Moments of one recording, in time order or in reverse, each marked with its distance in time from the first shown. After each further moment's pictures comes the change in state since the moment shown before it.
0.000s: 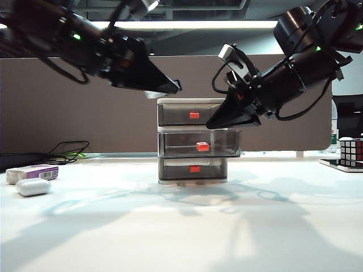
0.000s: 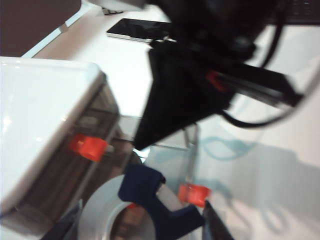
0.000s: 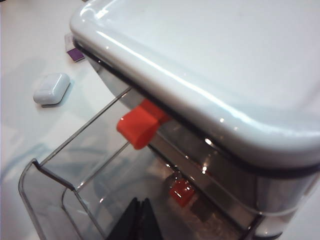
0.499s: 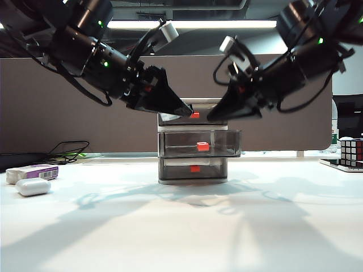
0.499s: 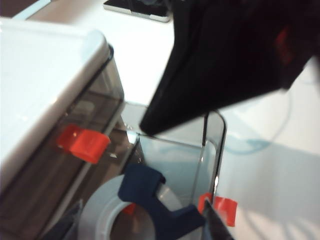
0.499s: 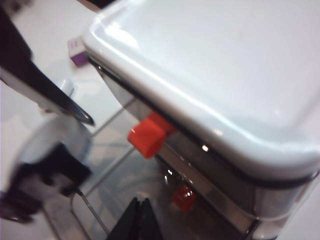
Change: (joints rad) left arm -0.011 0.178 0.111 -0.007 -0.013 -0.042; right arm 0.000 -0.043 0.000 -0.015 0.004 -0.001
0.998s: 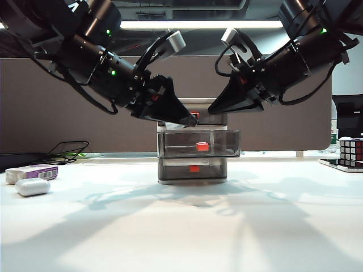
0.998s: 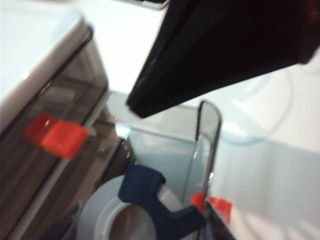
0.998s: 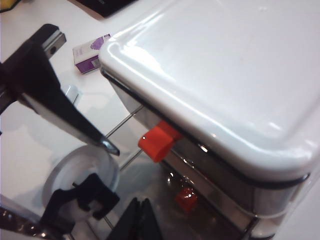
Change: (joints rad) left arm -0.021 0.035 0.005 -0.001 -0.021 -0.023; right arm 0.000 -0.028 0.000 -0.023 0.001 -0.002
